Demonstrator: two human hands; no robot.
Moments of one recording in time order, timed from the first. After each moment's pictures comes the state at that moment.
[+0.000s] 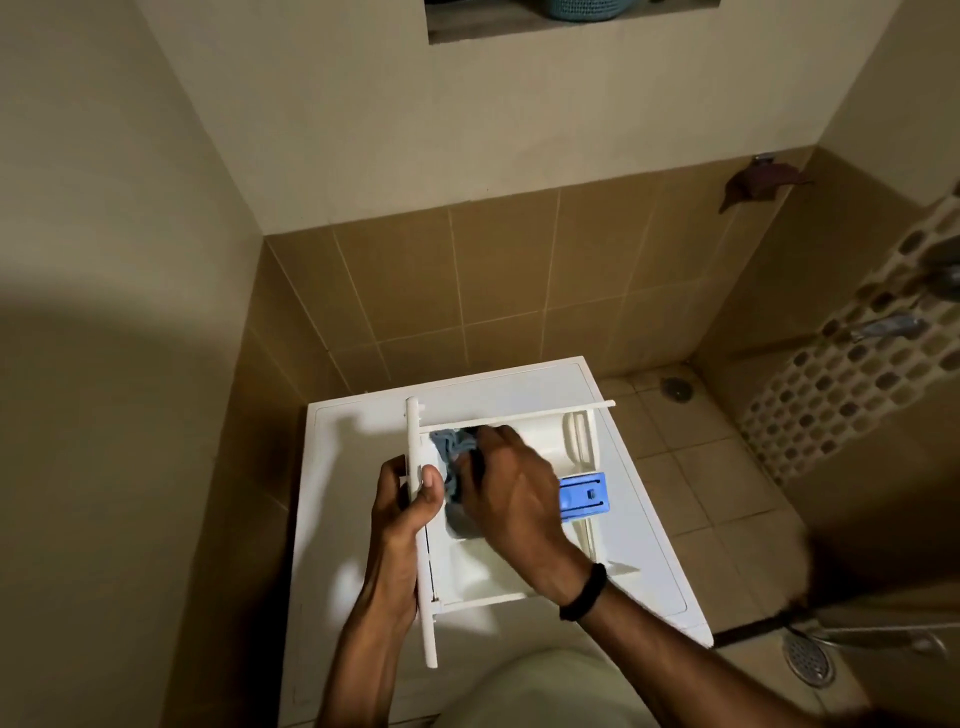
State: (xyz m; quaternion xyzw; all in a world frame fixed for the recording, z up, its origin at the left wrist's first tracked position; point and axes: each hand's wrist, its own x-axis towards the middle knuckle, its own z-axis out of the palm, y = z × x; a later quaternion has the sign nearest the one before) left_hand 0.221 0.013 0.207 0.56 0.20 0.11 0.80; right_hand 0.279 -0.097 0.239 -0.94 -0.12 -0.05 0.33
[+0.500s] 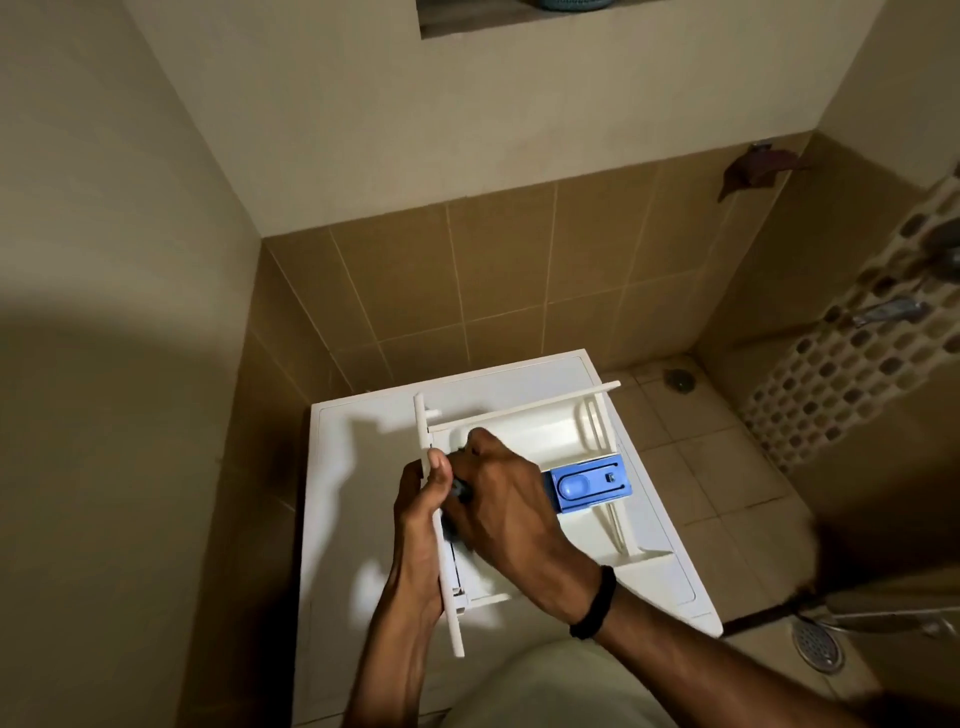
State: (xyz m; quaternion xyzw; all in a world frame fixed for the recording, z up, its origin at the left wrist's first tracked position) left_hand 0.230 0.001 0.196 0.52 0.25 0.05 0.81; right_hand 0.267 -0.098 0.243 -0.89 -0.26 -0.06 0.37
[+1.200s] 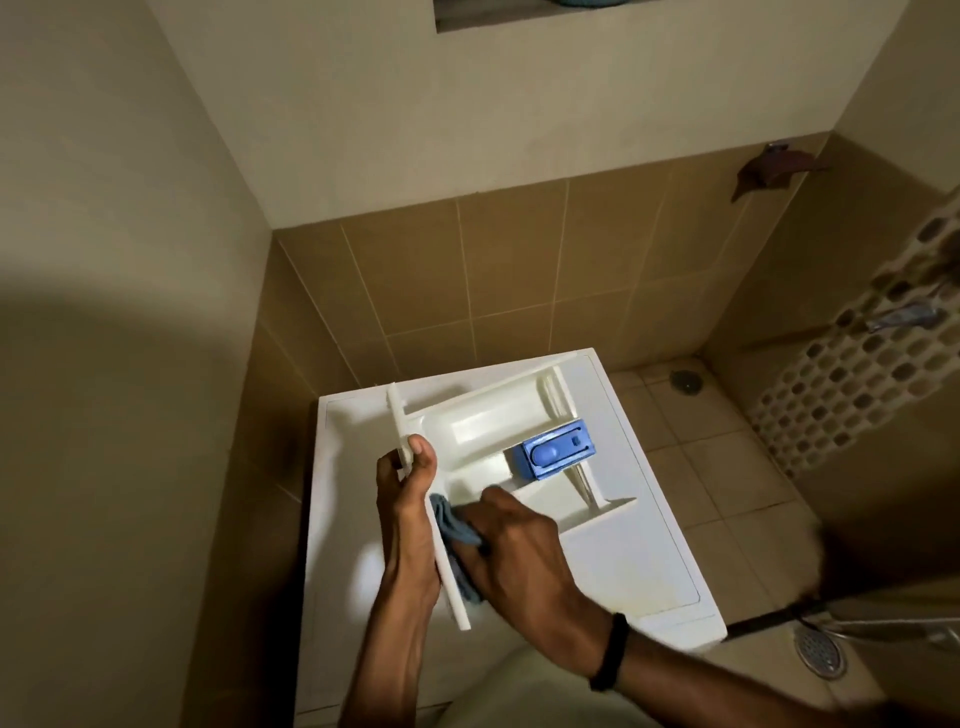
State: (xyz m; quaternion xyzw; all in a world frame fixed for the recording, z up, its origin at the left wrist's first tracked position) left_hand 0.237 0.013 0.183 0.54 0.30 0.12 0.77; right_hand 0.228 -0.112 0.212 -0.86 -0.28 -0.07 0.42
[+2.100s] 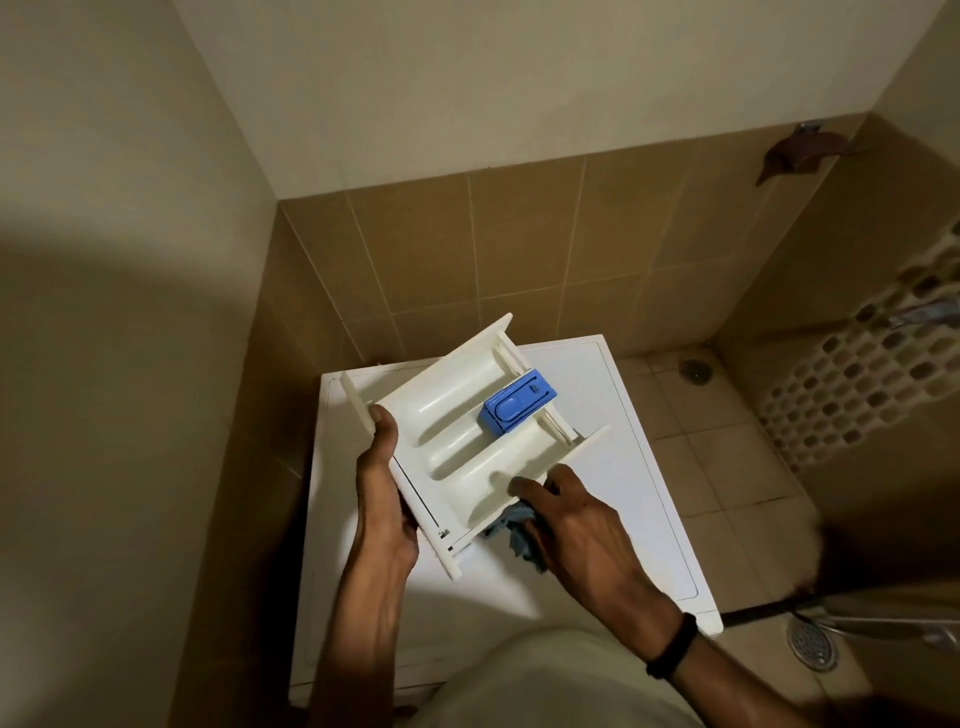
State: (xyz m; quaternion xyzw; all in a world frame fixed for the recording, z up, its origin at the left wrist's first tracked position) left_hand 0.239 0.029 0.223 0.47 0.35 0.07 0.81; right_hand 0.255 -0.171 0.174 -0.91 -0.30 -0.07 0.27
